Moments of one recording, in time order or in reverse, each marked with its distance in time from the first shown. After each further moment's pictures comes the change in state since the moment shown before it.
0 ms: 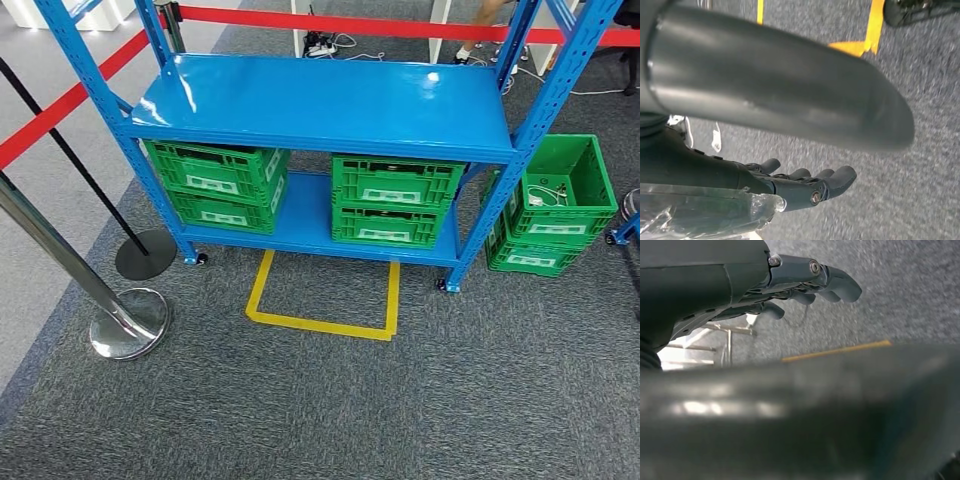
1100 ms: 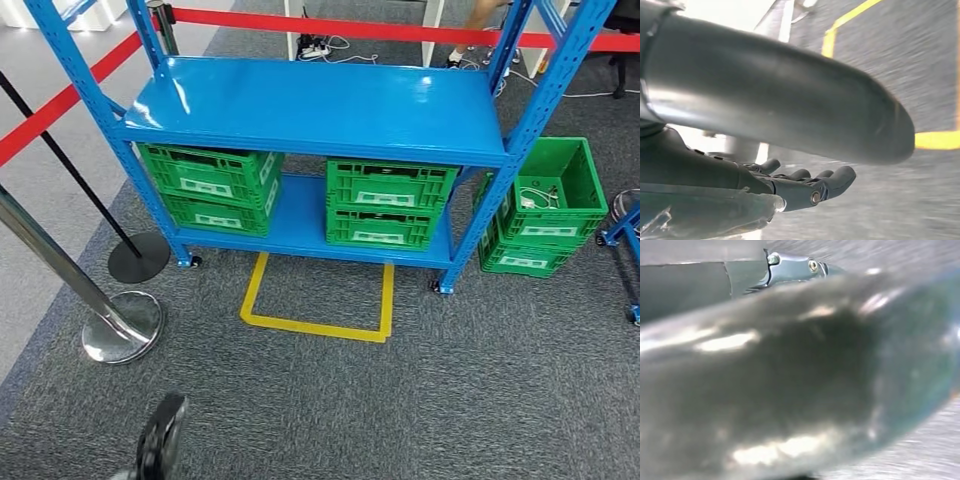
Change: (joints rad) left arm -0.073 0.031 -0.267 -0.319 0.454 -0.263 -0.151; right arm 0.218 -0.070 0.328 0.075 -0.632 0.287 -0.060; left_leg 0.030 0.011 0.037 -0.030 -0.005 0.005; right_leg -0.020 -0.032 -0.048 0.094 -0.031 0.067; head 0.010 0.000
